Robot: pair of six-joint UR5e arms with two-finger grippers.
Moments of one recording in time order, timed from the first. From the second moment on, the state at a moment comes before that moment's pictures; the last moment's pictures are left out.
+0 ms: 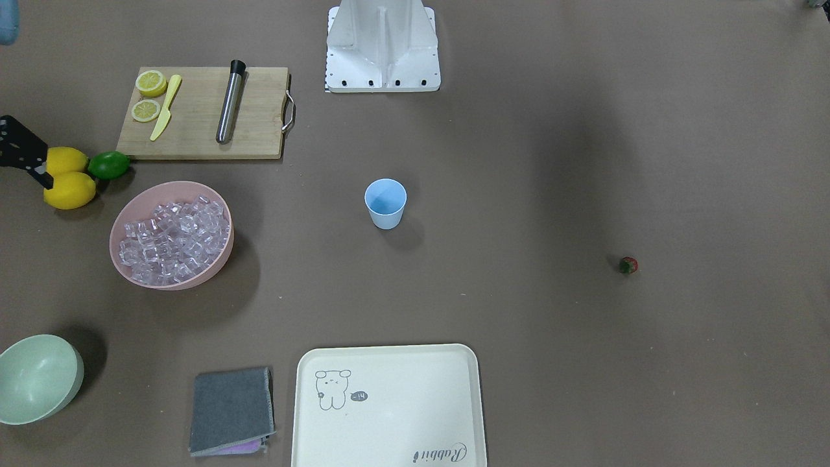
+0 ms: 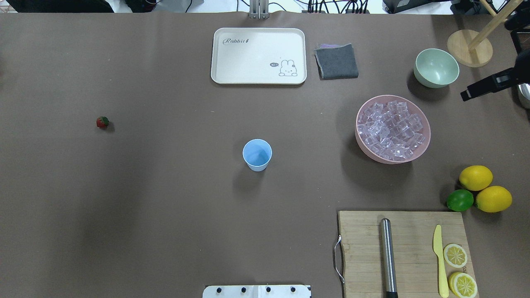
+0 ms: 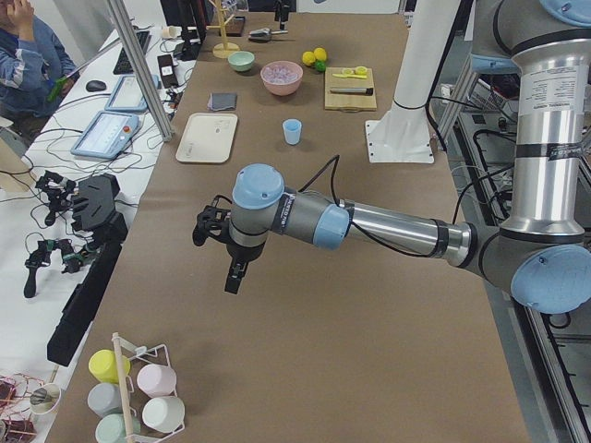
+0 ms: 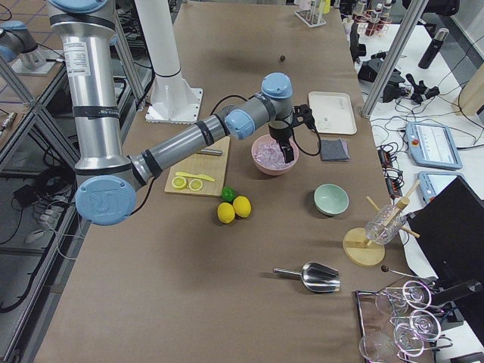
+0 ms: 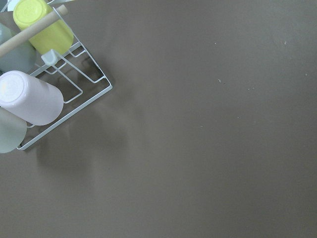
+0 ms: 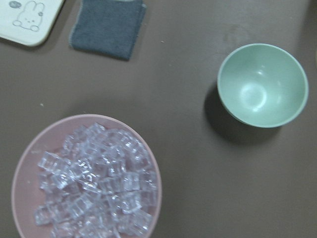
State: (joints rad) left arm -1.60 -1.53 -1.81 -1.71 -2.32 -0.04; right arm 1.15 -1.45 1.98 -1.41 2.25 0.44
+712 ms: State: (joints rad) left arm -1.57 -1.54 -1.80 -1.71 -2.31 -0.04; right arm 0.98 -1.30 1.86 -1.31 2.14 0.69
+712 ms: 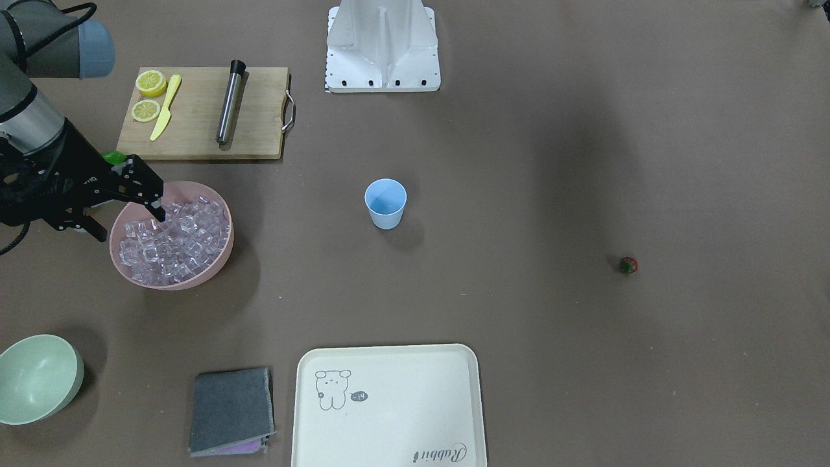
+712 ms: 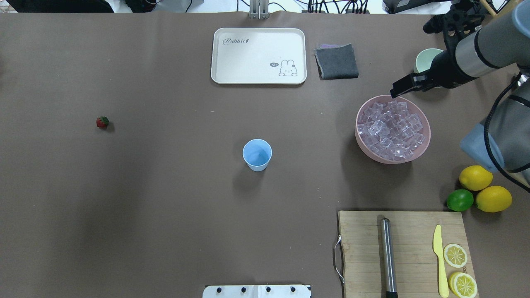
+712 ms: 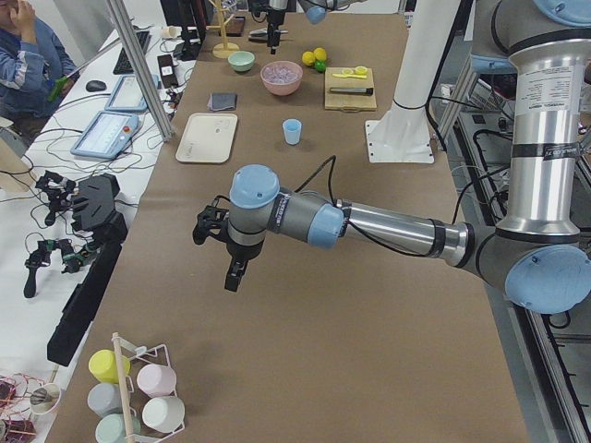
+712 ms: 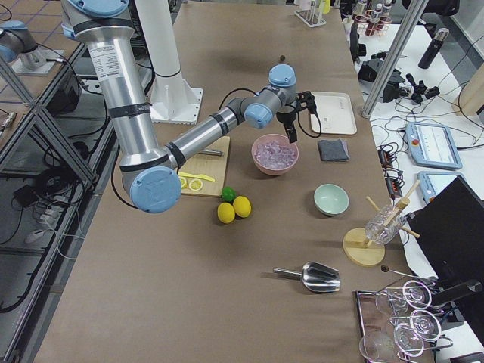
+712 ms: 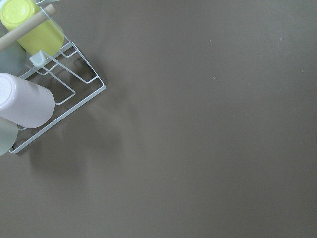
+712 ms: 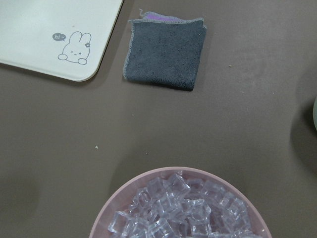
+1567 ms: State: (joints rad) left arm -1.57 -1.54 -1.80 -1.71 -2.31 -0.04; right arm 0.86 -1.31 1.78 -1.30 2.02 0.74
